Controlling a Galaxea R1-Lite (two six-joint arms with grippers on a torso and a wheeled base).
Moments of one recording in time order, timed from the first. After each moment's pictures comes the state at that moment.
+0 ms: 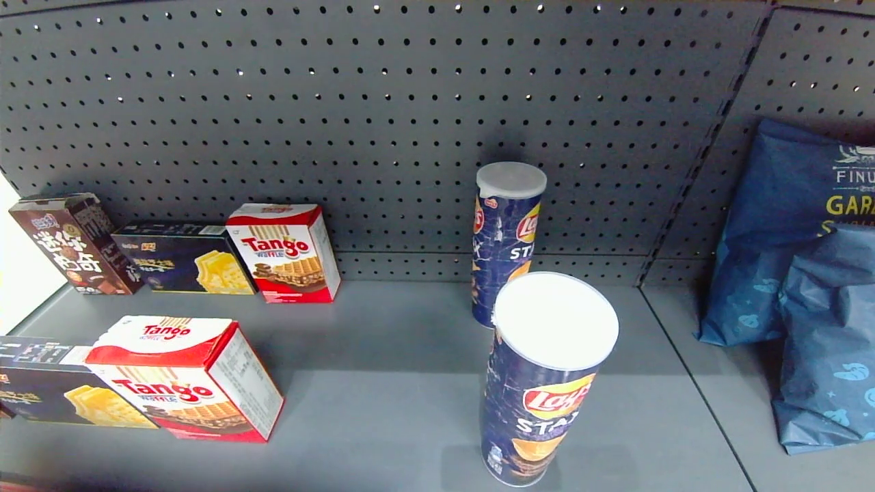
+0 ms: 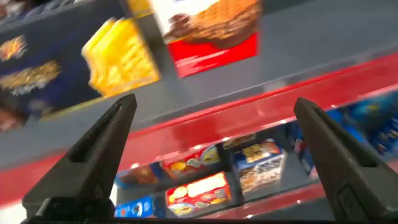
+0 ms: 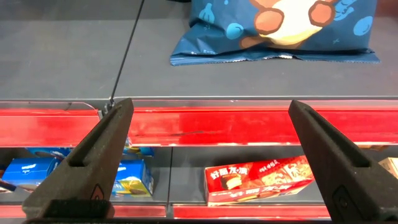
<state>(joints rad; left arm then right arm) 0.03 0.09 -0.03 -0.03 -0.16 0.20 -0.10 0.08 0.00 0.00 0.06 0.00</state>
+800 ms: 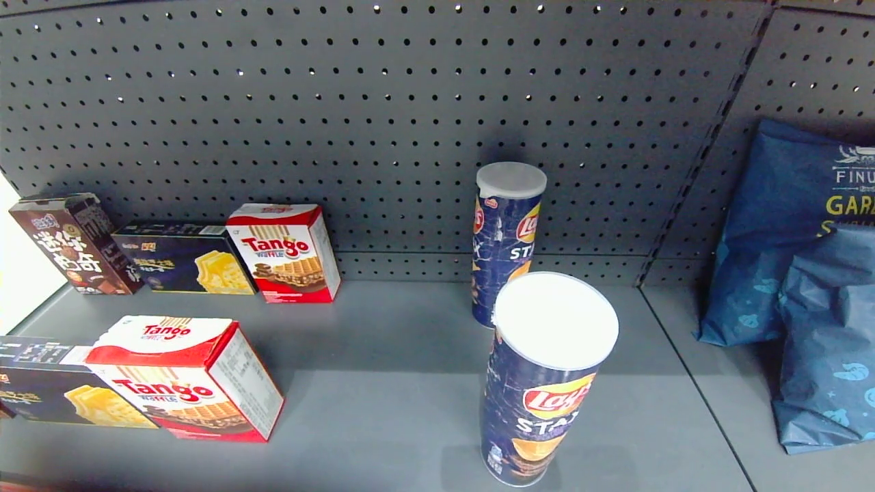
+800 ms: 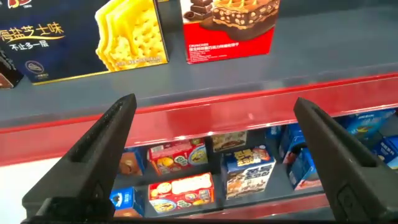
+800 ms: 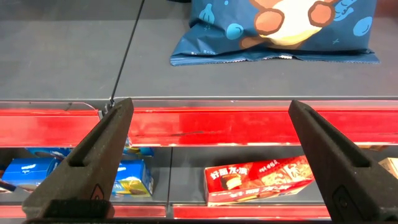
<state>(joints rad) -0.01 0.00 0.00 0.00 -0.15 0.07 -0.10 0.08 0.00 0.00 0.06 0.00</state>
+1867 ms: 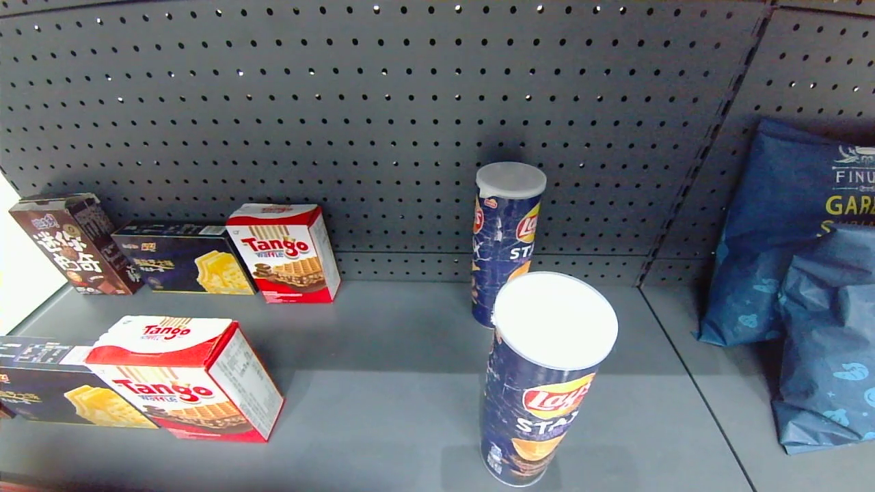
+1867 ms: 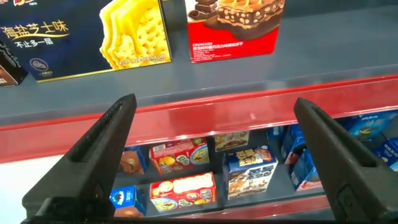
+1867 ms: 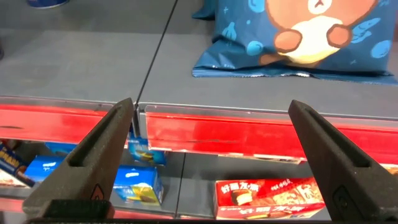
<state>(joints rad) -0.01 0.00 0.00 0.00 -0.14 0.07 0.00 0.02 0.00 0.00 0.06 0.00</state>
